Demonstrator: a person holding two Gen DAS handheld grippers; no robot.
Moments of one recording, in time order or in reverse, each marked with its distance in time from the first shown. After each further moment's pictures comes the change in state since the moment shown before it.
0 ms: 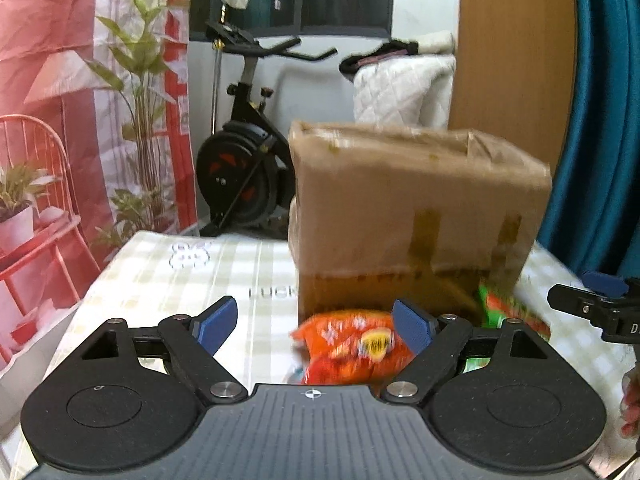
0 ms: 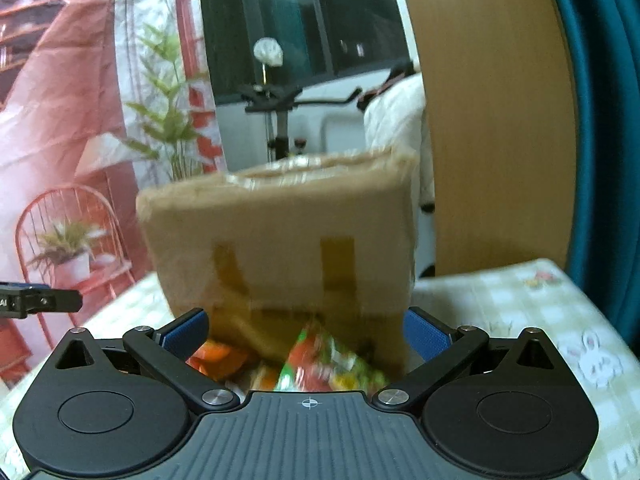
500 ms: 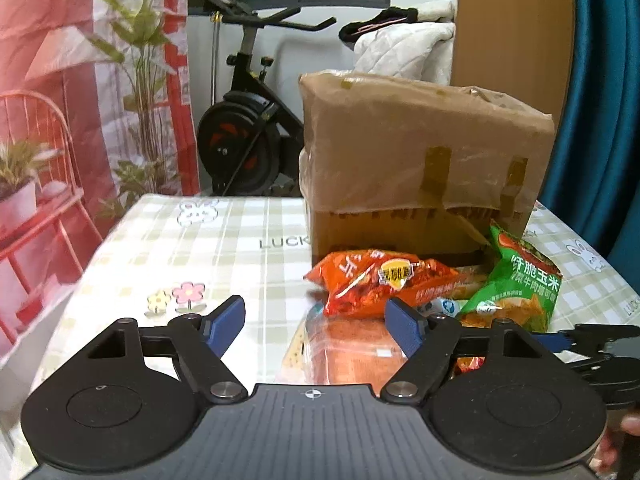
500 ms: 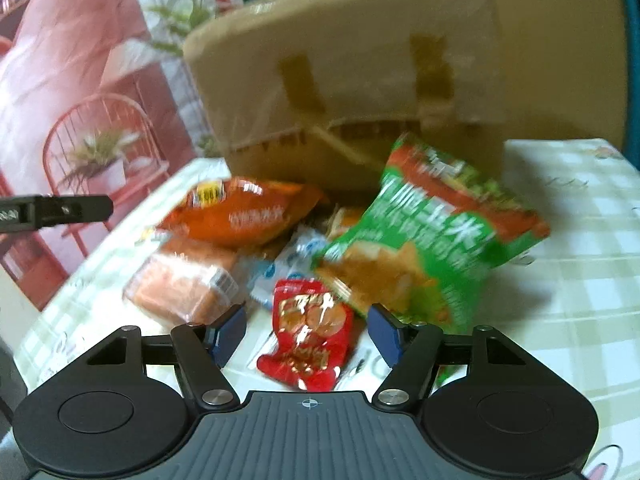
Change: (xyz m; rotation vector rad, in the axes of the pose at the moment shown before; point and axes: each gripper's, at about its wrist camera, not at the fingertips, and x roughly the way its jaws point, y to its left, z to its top) left arm -0.002 0.016 -0.032 0.000 0.077 -0.008; right arm 0.030 0.055 -0.081 0.042 0.309 0.126
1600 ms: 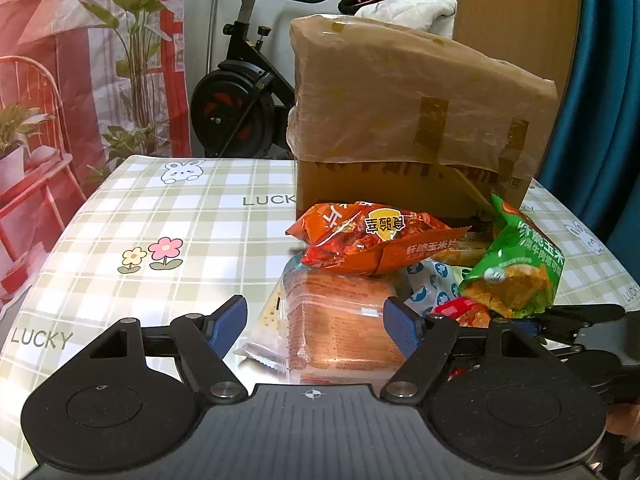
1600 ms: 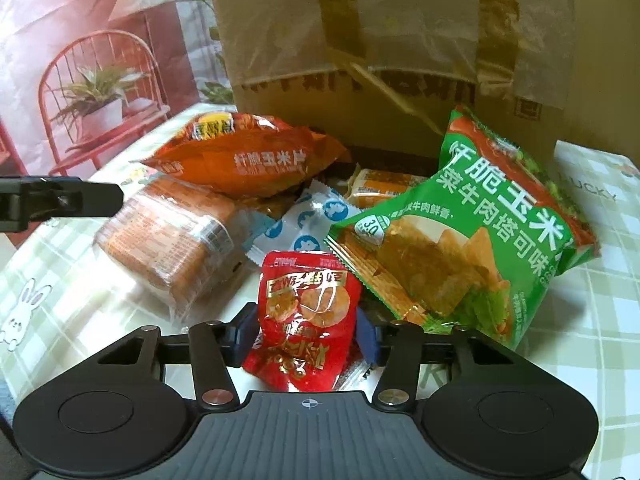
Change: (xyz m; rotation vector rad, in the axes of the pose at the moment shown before) left arm 0.018 -0.012 -0.026 -0.028 0.066 -0.019; right arm 0.032 0.019 -0.003 -0.137 0.097 -0.033
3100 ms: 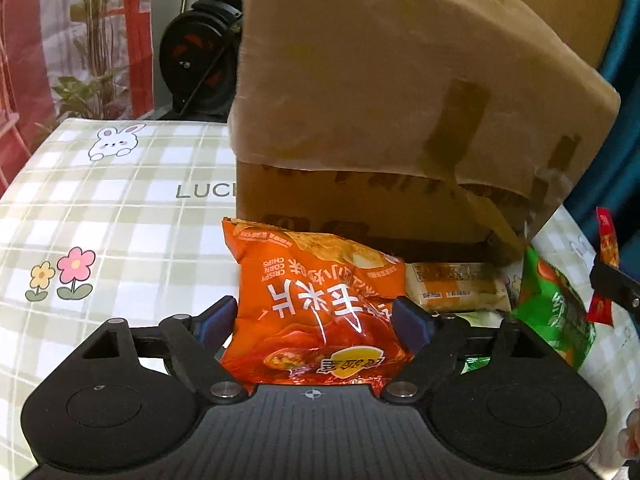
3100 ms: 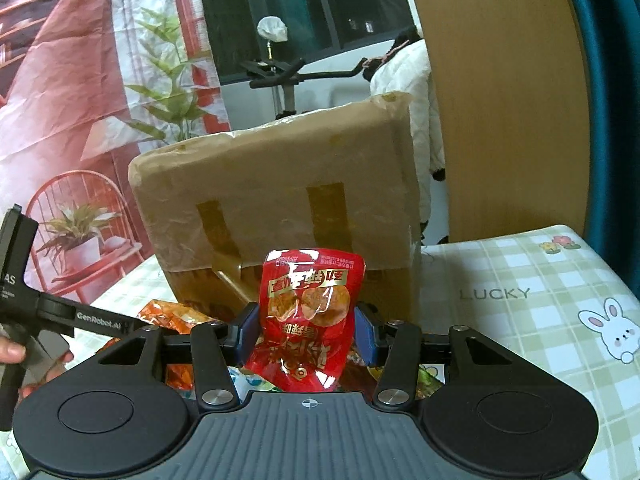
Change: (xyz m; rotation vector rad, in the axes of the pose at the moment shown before) left arm 0.104 -0.006 0.058 -0.056 0.180 -0.107; right arm -0.069 -0.106 0.045 0.119 -0.349 -0.030
